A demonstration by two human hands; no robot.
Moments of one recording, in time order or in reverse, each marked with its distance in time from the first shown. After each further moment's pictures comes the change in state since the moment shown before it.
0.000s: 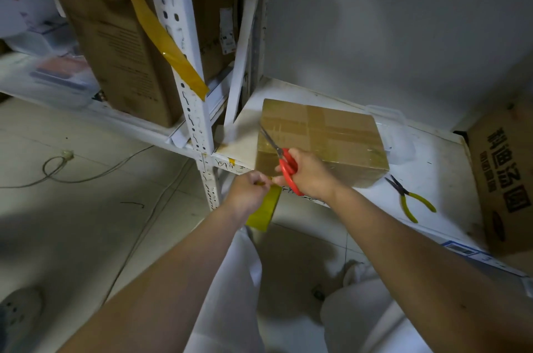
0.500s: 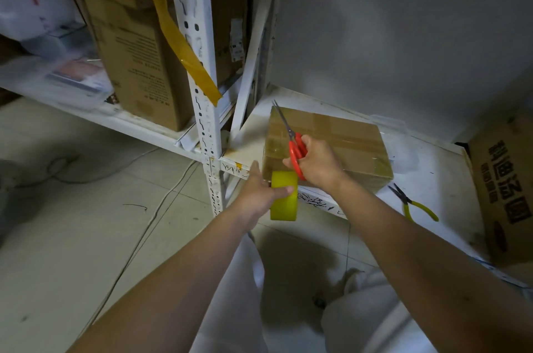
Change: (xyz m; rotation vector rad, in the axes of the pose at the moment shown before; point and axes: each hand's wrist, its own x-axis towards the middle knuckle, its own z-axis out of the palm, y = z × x) left_hand -0.022 0.022 -0.008 -0.390 -0.171 -0.031; right_hand 0.000 -0.035 -0.018 -0.040 0.209 0.017
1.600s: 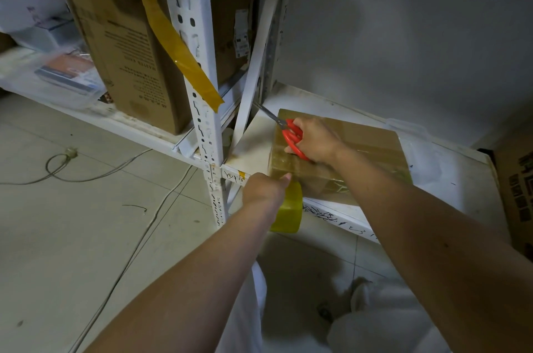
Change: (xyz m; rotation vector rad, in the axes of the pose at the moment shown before) left_hand 0.058 0.017 0.012 0.333 0.434 -0.285; right_hand 0.084 -0.015 -0.004 -0.249 -0.166 -0.138
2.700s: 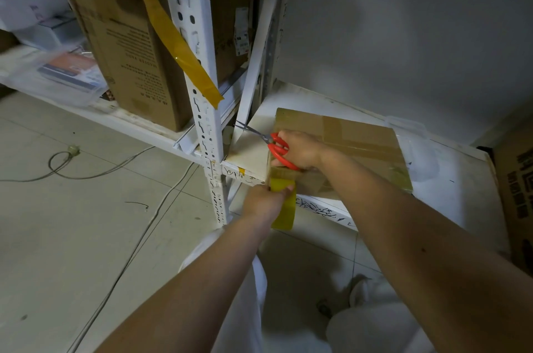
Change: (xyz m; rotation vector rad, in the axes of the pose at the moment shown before) left_hand -0.008 -0.031 0.001 -0.109 -0.144 0.081; right_hand 0.006 -0.003 0.023 -0.140 -0.234 -0.030
